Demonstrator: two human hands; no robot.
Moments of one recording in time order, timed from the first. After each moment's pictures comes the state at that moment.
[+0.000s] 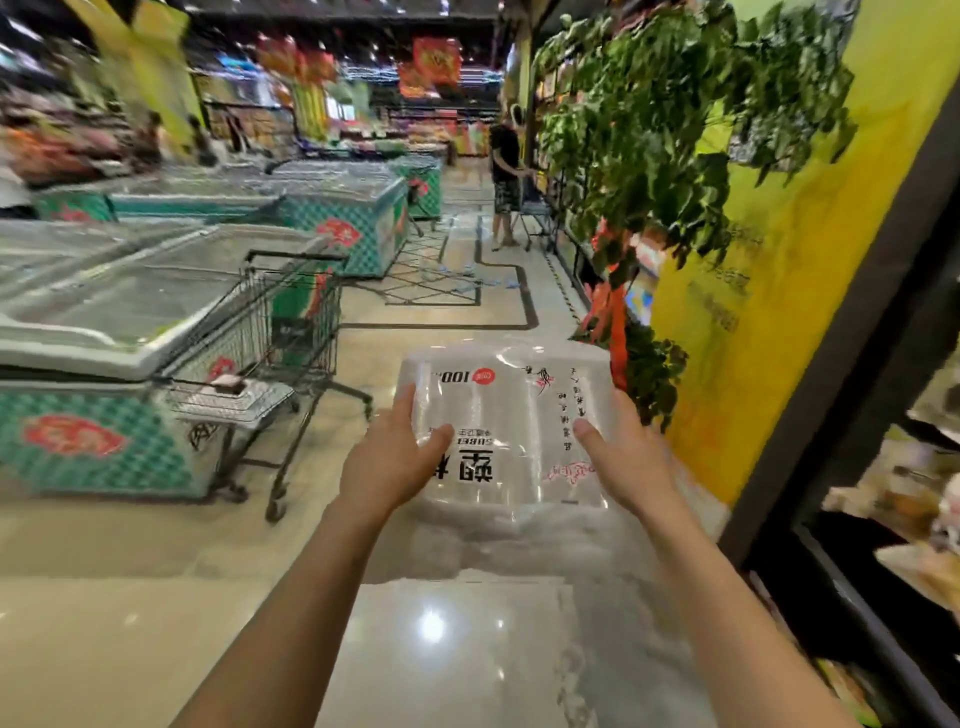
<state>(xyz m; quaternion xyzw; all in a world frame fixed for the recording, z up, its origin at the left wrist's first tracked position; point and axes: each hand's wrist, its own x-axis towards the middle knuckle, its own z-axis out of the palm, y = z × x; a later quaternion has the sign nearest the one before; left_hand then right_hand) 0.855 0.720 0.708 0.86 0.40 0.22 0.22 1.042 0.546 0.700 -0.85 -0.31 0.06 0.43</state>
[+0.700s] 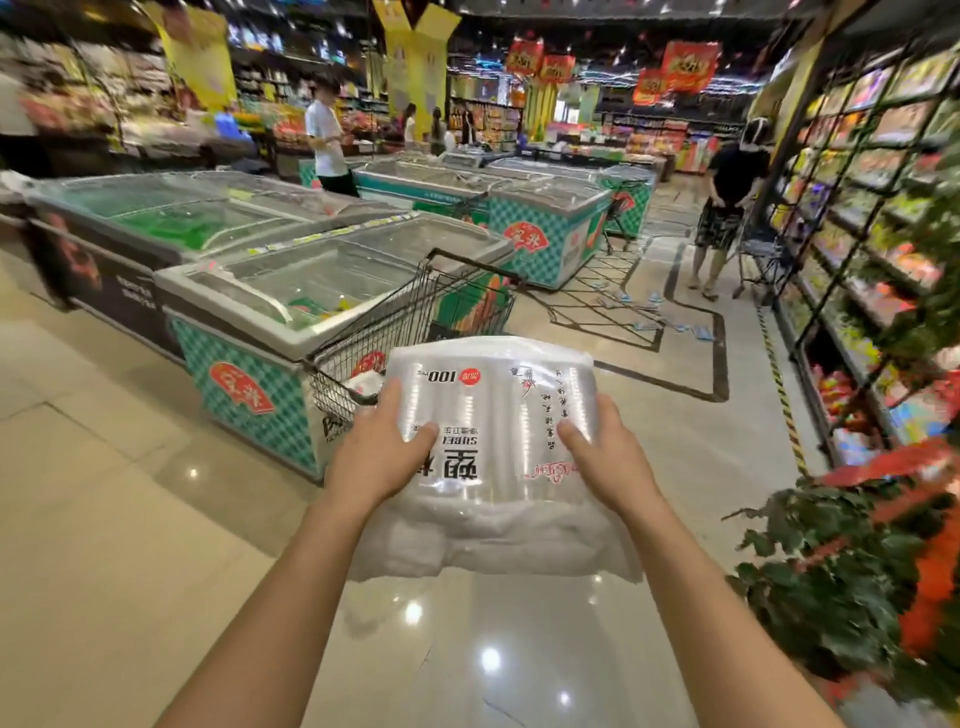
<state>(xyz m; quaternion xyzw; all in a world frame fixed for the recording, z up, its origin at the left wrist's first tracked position) 0.897 1.100 0.693 0.74 0.59 0.27 0.19 1.145 1.021 0.700 -0.74 -0.52 0.18 0.39</state>
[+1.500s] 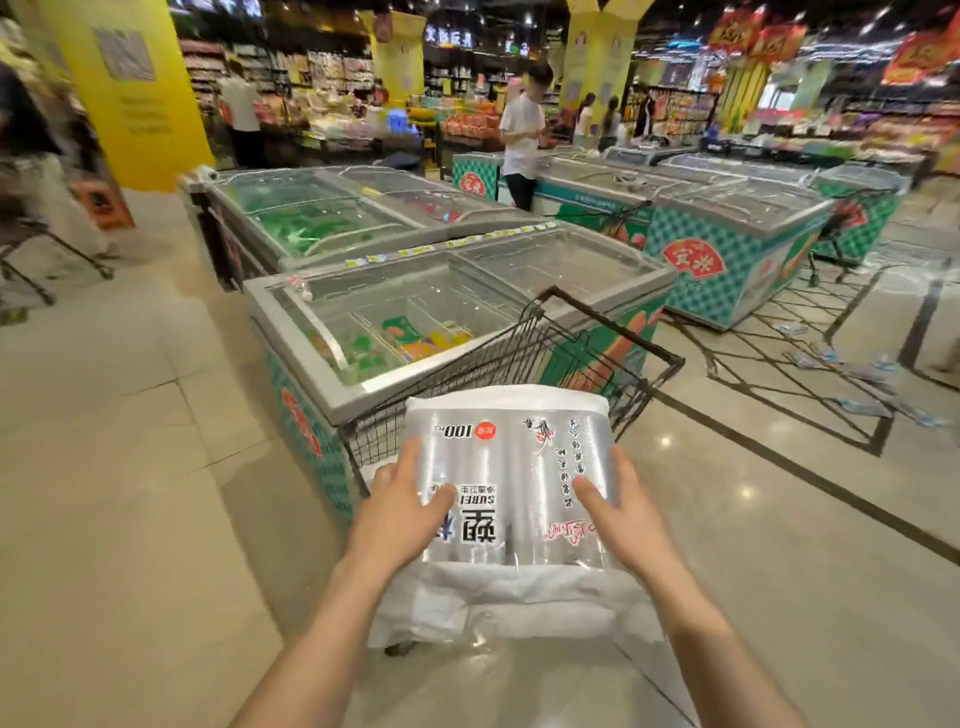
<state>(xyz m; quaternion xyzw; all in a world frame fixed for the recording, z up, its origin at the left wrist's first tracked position) 1.022 1.575 0.628 0.61 0.71 0.27 0.22 1.279 1.596 0.628 -0.65 -0.63 0.27 0.33</state>
